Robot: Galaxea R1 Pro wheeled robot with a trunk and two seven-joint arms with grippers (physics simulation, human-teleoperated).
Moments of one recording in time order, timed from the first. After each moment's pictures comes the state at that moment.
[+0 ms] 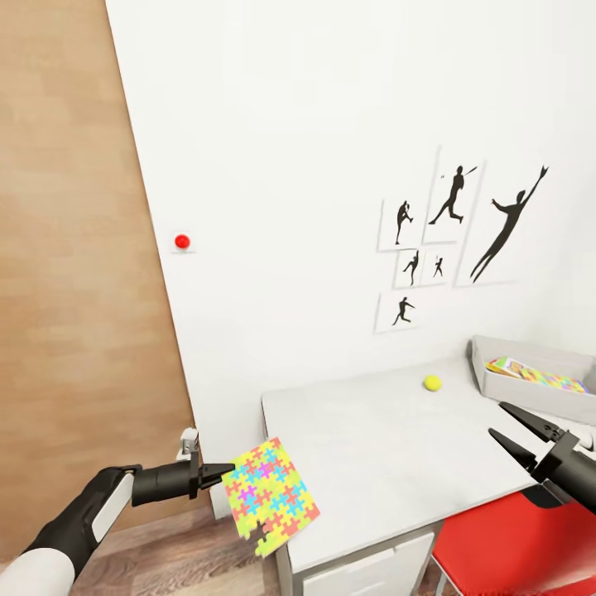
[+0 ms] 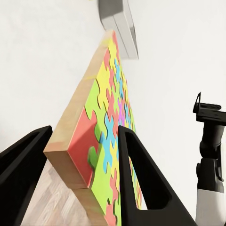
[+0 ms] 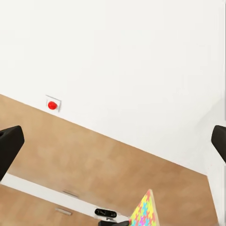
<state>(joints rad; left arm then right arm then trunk) -0.55 0.24 -0.07 -0.68 0.50 0.91 -1.16 -0.08 -0.32 -0.57 -1.60 -1.45 1.04 0.33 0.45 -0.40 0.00</state>
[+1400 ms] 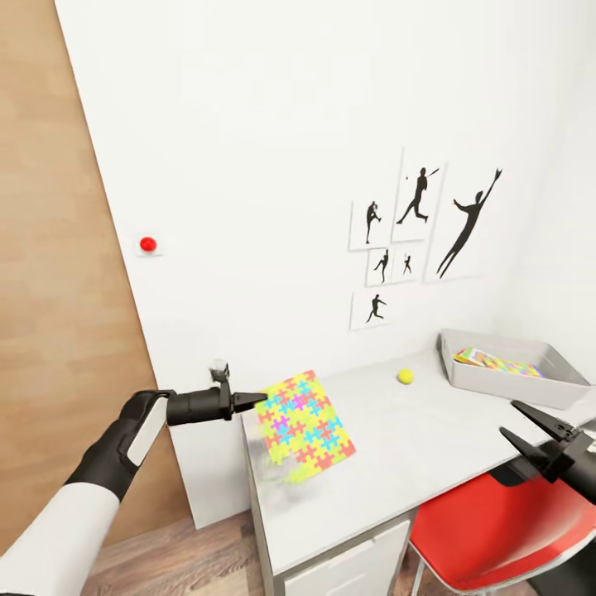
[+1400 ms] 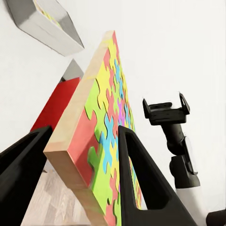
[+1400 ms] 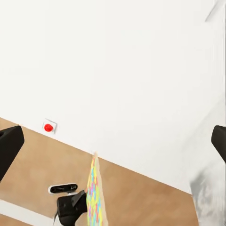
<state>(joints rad) -0.71 0.13 -0.08 -0.96 0.50 1.04 -1.12 -0.08 -0.32 -0.62 -1.60 -1.45 1.04 0.33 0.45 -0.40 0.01</state>
